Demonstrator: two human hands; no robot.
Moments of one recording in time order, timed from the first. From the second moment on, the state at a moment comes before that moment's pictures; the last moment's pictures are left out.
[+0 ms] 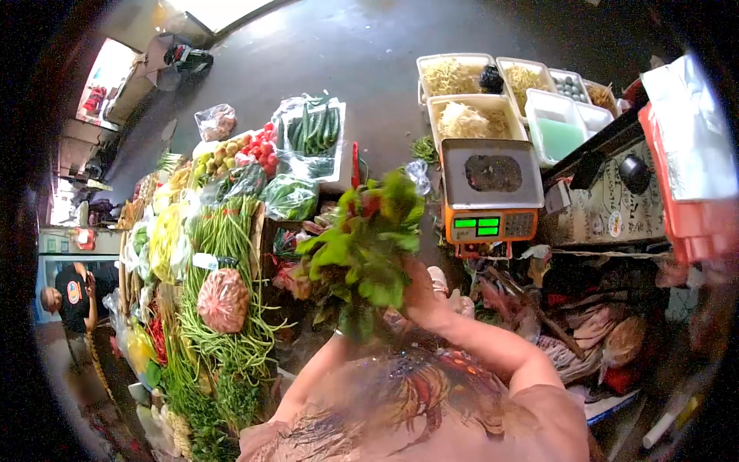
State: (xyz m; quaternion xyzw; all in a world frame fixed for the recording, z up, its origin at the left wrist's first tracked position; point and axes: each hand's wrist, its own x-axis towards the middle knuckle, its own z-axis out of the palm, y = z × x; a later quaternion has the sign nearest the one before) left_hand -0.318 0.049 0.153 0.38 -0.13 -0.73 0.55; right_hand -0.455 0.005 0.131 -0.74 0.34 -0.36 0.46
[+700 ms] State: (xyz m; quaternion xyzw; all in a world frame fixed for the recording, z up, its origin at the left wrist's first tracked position) left_hand -0.141 0.169 0.171 0.38 0.01 -0.44 0.81; right_hand -0.682 -0.055 0.384 -0.63 0.62 -0.43 -0.17
